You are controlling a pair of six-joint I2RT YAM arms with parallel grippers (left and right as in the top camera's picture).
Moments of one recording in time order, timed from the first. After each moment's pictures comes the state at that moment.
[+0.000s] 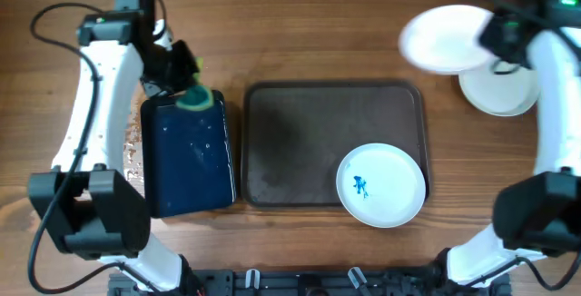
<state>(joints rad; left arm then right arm) 0.01 1.80 1.64 -1.20 0.21 -0.42 -0.22 1.80 1.81 -1.15 0.16 0.40</state>
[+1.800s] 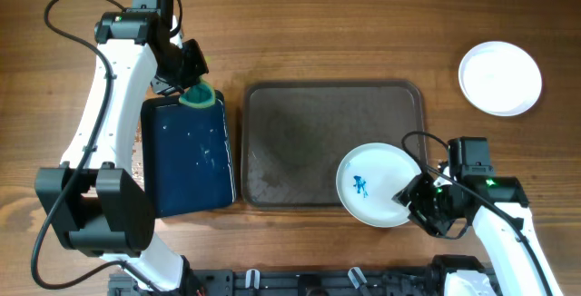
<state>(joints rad) -0.05 1.81 1.64 -1.16 0.11 -0.41 -0.04 1.04 0.53 -0.97 -0.35 0.75</state>
